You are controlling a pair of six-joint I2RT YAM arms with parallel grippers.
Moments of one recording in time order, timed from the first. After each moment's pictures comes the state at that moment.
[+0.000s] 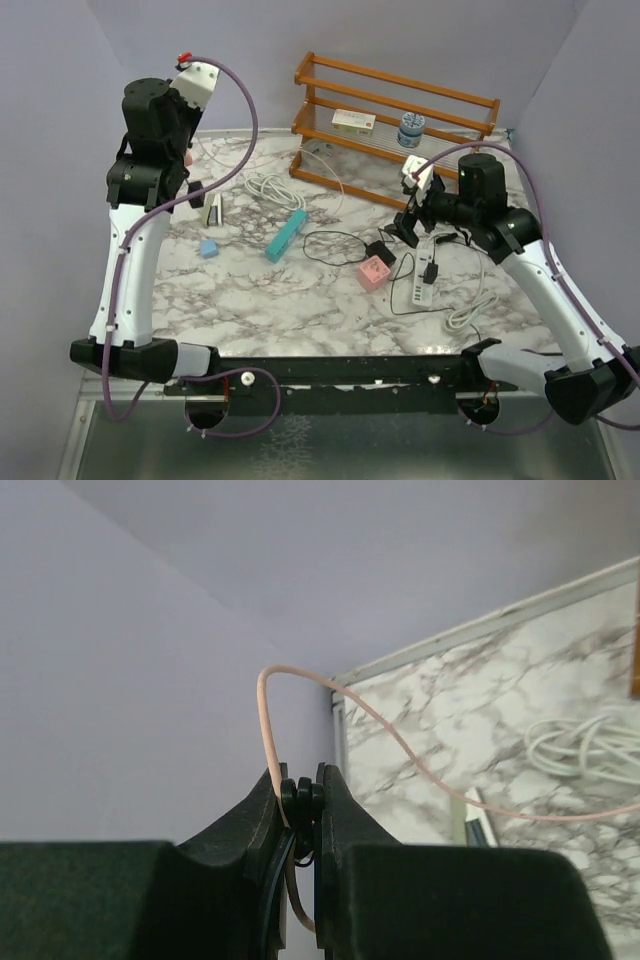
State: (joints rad) left arm -0.18 1.34 1.82 -0.63 -0.23 0.53; right arm 0.39 1.13 1.21 -0.59 -0.51 -0.54
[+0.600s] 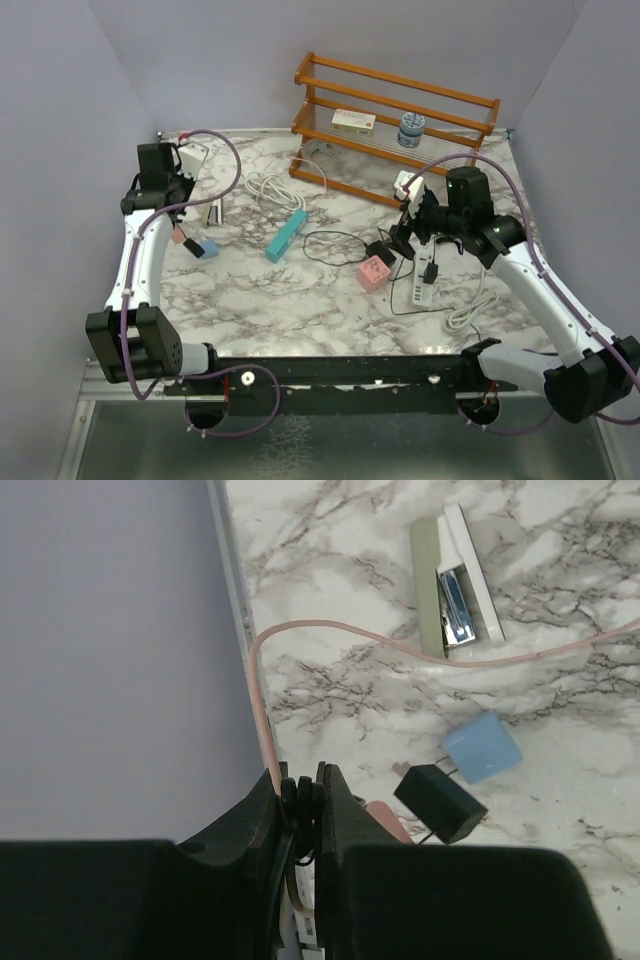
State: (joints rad) left arm 0.12 1.35 1.28 -0.62 -0.09 0.55; right arm 0.39 1.14 1.08 -0.55 -0.51 -0.54
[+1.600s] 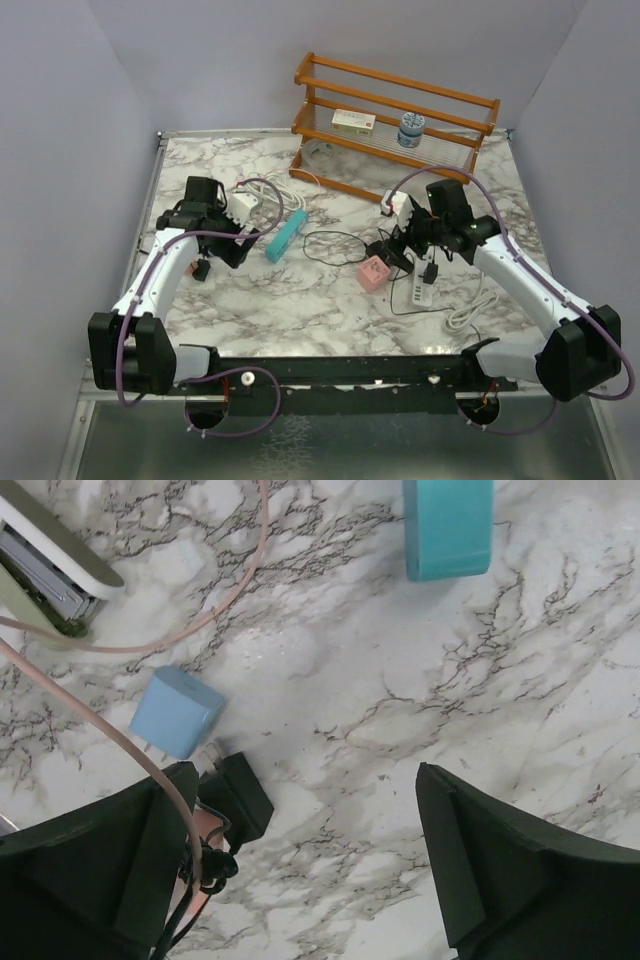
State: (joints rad) left arm -0.06 1.28 0.99 -0.77 0.22 0.57; right arm 0.39 1.24 0.97 -0.55 -0.42 -0.60
